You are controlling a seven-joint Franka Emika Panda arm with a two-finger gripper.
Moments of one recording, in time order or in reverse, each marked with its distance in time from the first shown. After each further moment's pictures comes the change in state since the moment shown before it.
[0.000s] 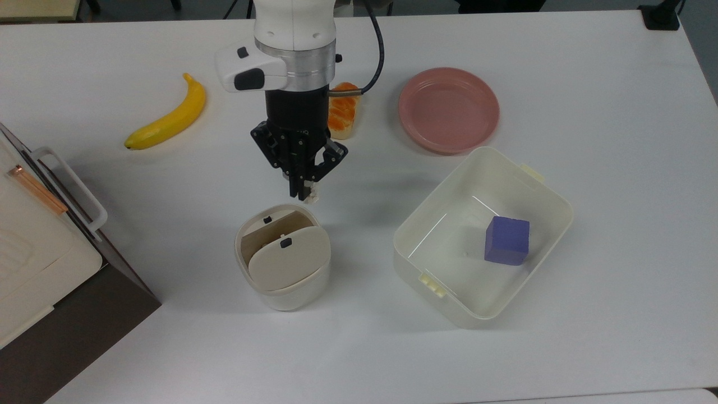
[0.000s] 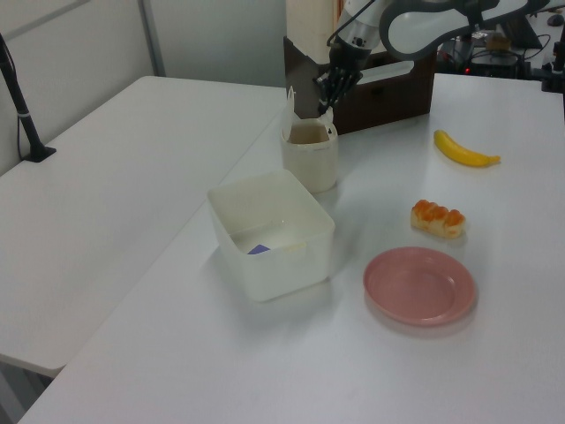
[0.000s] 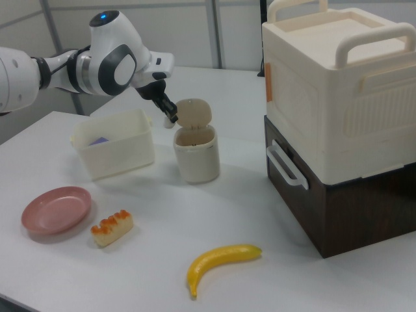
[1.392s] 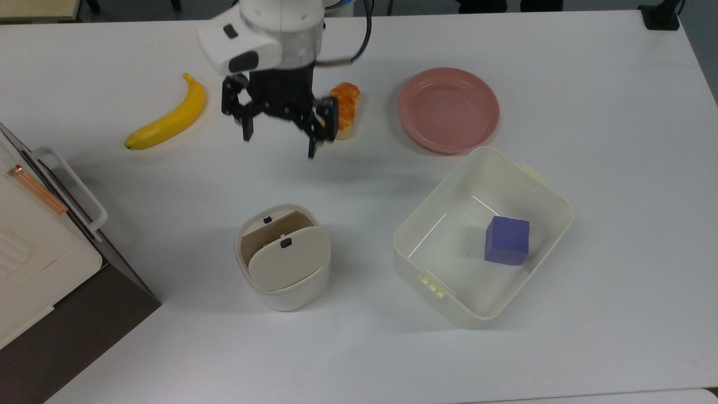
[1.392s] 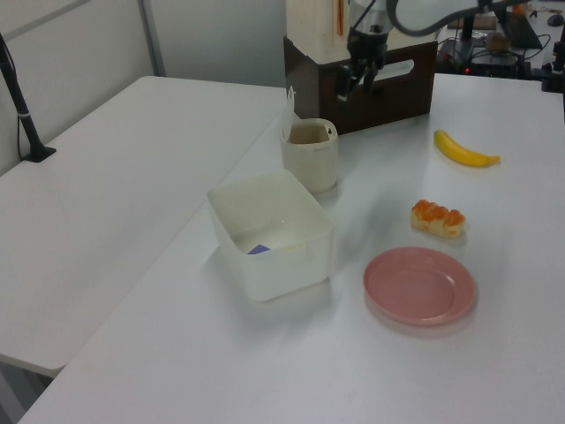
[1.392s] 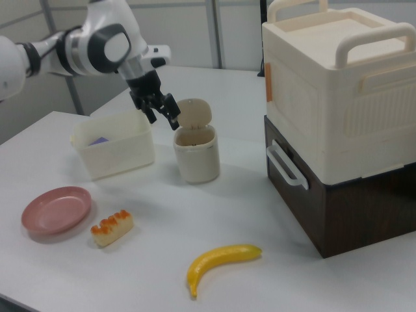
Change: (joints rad) arm 0.015 -0.063 -0.029 0.051 -0.076 -0.363 -0.255
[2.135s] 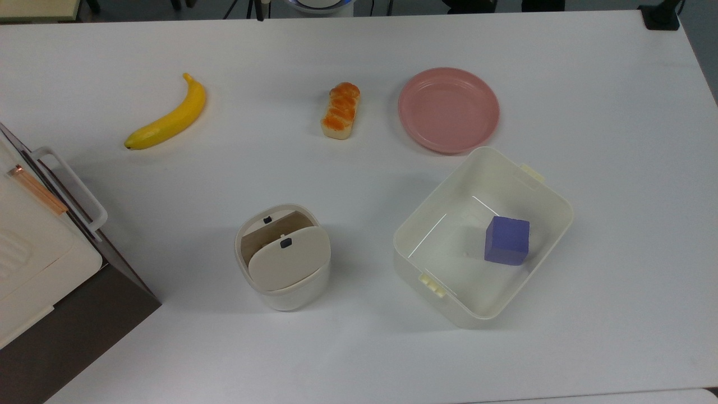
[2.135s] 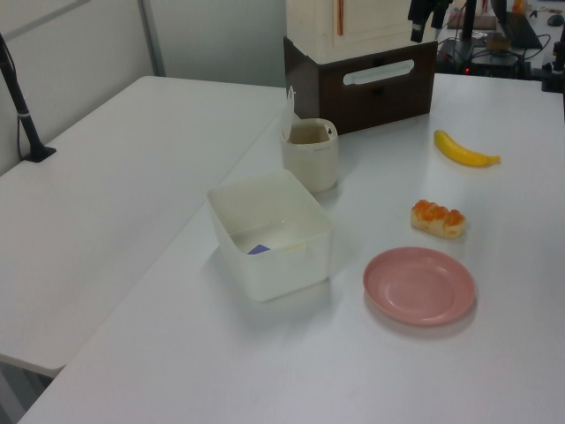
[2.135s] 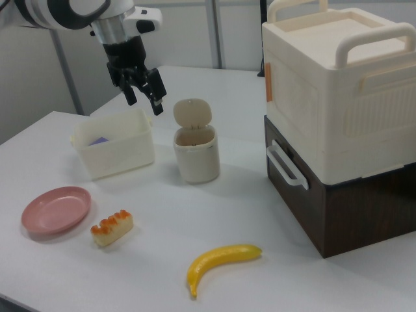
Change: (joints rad) arm -0.031 -0.276 -0.071 -0.032 0.052 -0.310 -0.116
